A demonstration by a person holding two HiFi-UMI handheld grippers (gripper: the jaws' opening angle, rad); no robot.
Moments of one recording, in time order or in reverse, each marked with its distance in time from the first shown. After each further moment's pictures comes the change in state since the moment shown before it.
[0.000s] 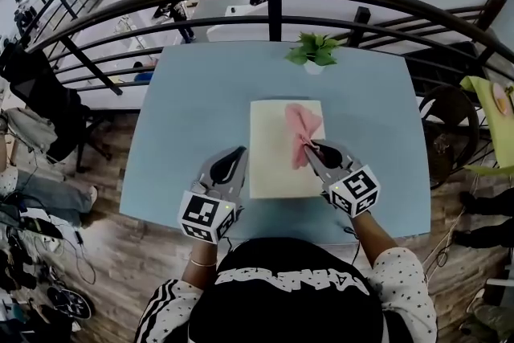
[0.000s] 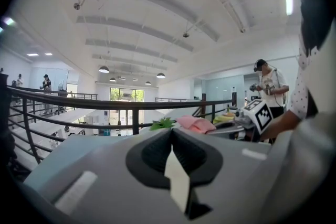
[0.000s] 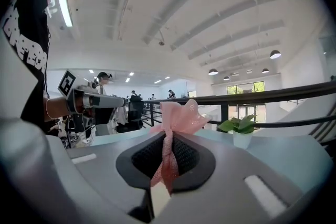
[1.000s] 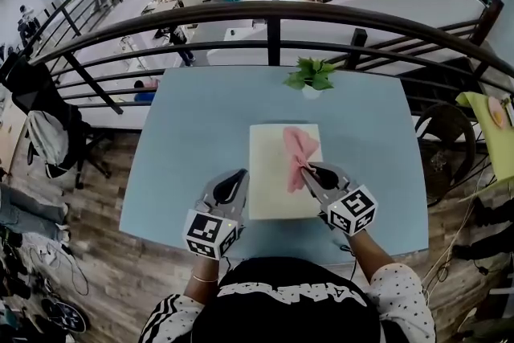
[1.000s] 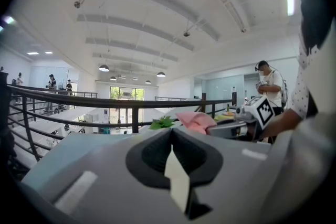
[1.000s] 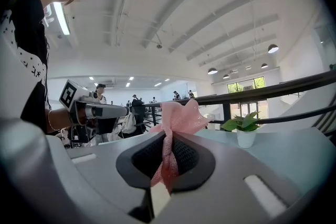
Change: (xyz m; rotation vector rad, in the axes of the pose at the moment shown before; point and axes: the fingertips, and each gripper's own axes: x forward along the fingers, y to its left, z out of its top) left arm 0.000 0.002 -0.003 -0.009 0.007 -0.003; right arm 0.001 0.009 0.011 0.057 -0.028 0.026
